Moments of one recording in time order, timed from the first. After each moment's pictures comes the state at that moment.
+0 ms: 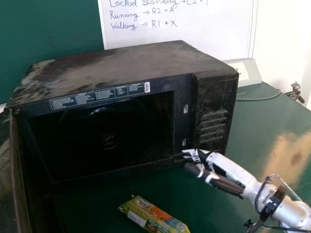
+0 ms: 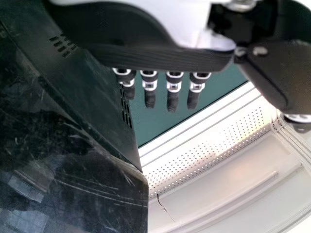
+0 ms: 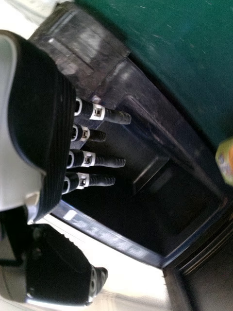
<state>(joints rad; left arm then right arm) -0.46 0.38 0.85 0.99 -0.92 -0.04 -1.25 -0.14 -0.54 -0.05 -0.10 -0.07 -0.21 0.58</state>
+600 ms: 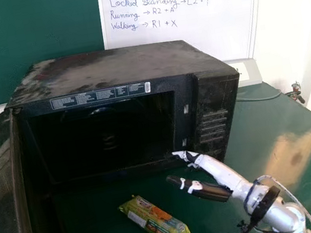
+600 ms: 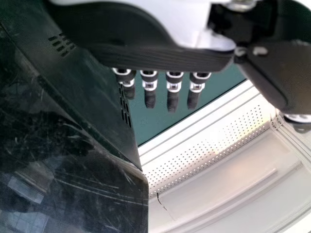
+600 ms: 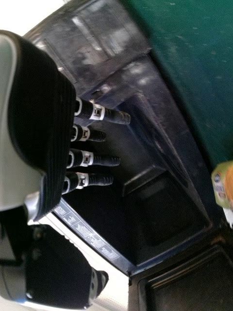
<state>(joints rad) -0.46 0.38 0.85 0.99 -0.92 -0.05 -1.25 -0.13 -0.54 0.02 -0.22 -0.29 -0.17 0.46</state>
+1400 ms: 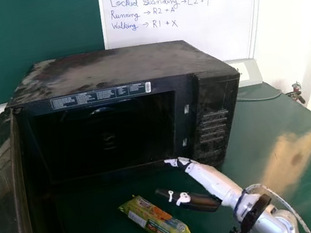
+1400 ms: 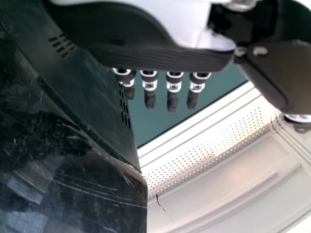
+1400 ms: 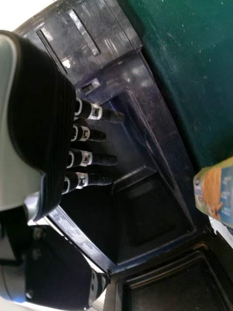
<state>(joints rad) -0.46 0.38 0.85 0.99 -0.92 -0.04 -1.23 -0.11 -0.54 0.10 -0.24 -0.38 -0.19 0.40</state>
